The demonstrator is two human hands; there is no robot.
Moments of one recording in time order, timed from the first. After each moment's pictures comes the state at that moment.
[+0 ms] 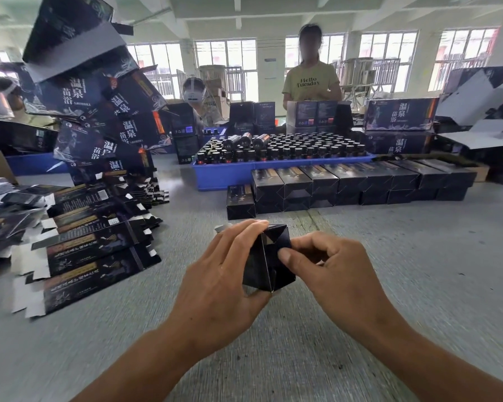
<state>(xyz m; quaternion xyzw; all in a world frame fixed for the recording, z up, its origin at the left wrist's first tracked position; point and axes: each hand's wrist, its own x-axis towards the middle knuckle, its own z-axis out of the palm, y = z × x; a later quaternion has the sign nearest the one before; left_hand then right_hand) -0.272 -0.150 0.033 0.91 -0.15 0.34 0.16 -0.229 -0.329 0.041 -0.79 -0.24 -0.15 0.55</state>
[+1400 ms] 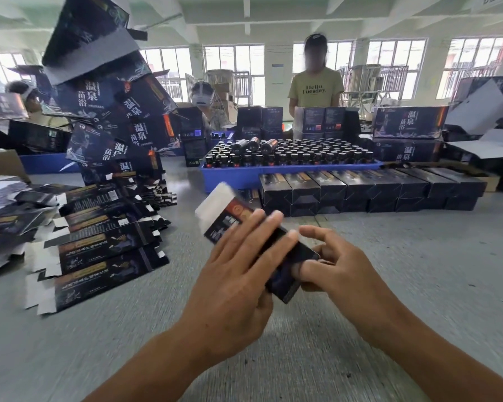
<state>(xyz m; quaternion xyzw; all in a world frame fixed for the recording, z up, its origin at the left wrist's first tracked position) -0.268 -0.146 0.029 0.90 -0.22 0.38 0.07 -0.215 -0.335 0.041 -0.75 -0.23 0.02 0.62</state>
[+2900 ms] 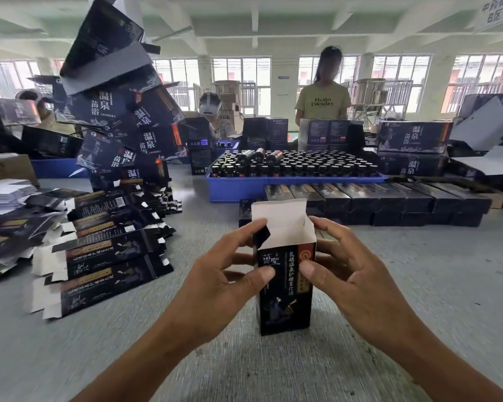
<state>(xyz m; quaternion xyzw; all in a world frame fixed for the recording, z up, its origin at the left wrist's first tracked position) -0.272 -0.127 0.047 0.80 -0.16 0.21 0.54 -0.221 -0.342 0.054 -0.71 -0.33 -0.05 0.62</state>
